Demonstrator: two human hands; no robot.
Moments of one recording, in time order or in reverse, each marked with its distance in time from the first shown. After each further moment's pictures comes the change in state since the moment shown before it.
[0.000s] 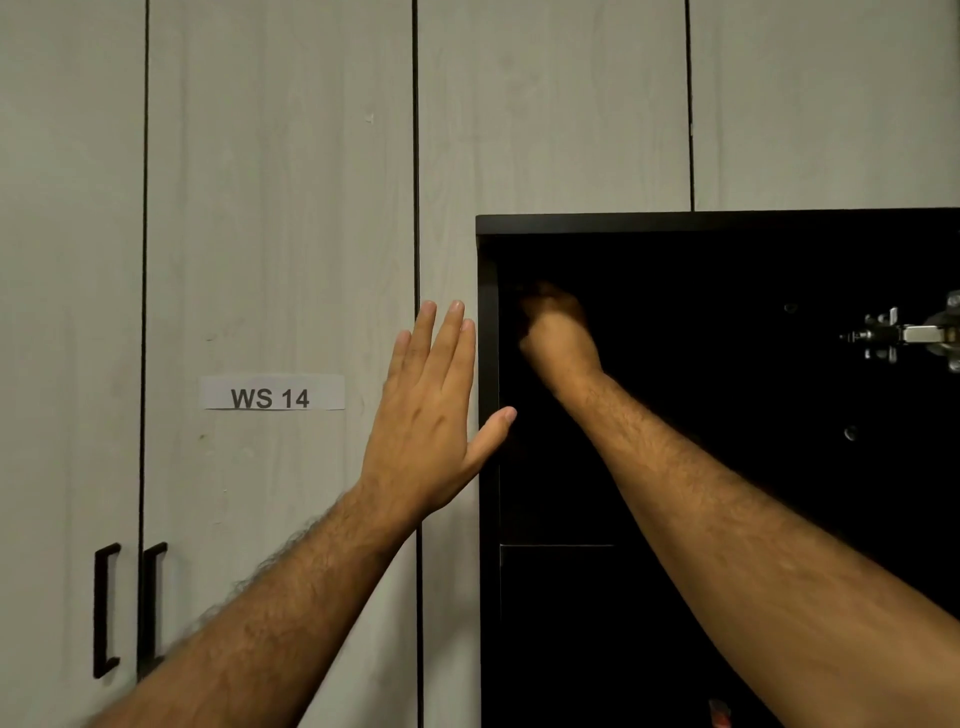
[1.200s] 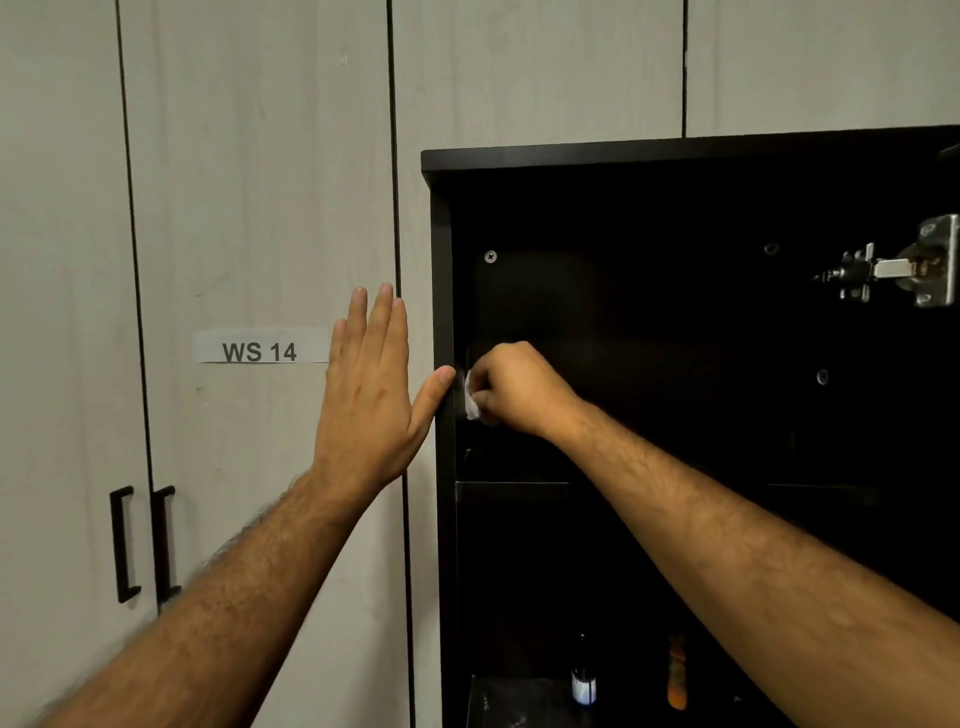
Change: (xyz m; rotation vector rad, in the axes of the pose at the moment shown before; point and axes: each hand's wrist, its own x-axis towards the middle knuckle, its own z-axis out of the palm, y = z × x) left_hand -0.033 0.008 0.004 -0.003 -0.050 -0.190; right_hand -0.073 0.018 0.025 0.242 -0.246 -0.207
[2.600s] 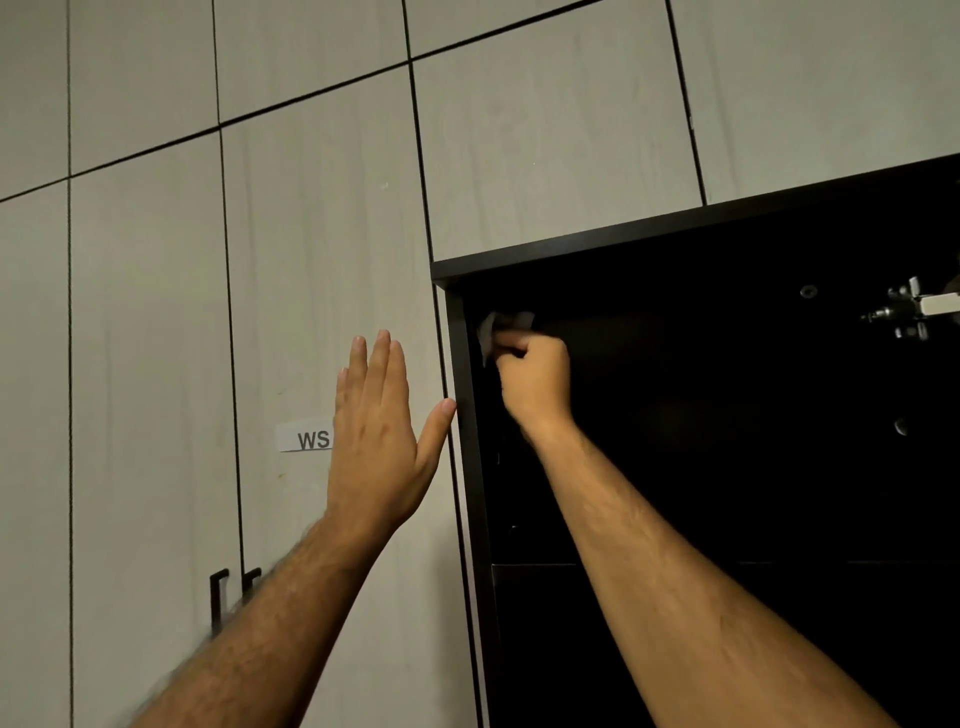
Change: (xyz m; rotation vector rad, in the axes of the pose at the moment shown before) left_hand 0.031 0.001 -0.034 0.096 0.086 -0.070; right_hand 0.037 -0.037 -0.032 0.968 0.616 0.161
